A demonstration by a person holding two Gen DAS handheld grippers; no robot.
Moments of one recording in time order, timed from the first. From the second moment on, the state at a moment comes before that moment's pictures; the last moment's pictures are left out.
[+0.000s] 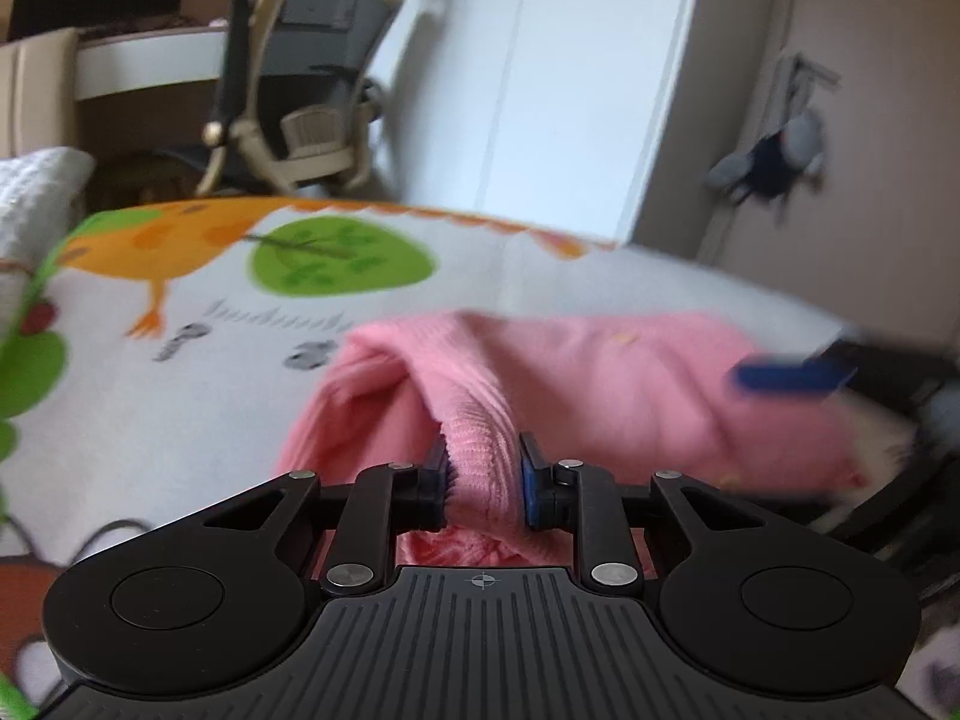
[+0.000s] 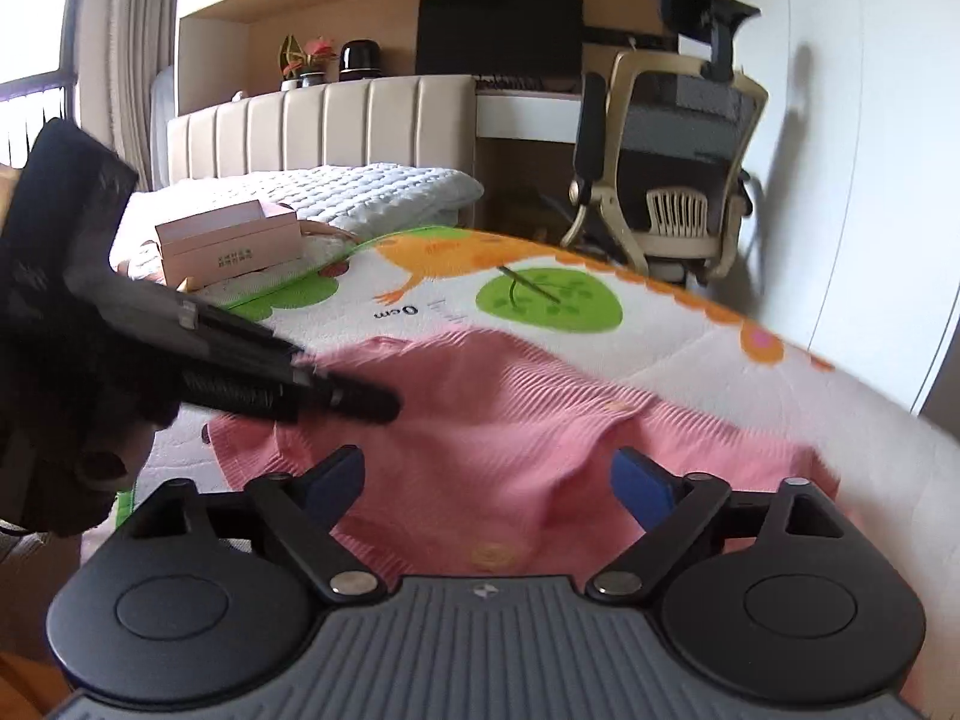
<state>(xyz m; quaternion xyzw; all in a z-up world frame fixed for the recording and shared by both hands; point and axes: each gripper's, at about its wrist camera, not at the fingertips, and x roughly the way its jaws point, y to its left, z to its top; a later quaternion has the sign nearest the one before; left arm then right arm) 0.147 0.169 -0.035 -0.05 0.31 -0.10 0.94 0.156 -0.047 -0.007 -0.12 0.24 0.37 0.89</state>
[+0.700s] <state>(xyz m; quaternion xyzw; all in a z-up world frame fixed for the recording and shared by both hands) 0.144 0.242 -0.043 -0.19 0.33 -0.07 0.92 0.124 -0.011 -0.006 -0.24 0.21 0.40 0.86</state>
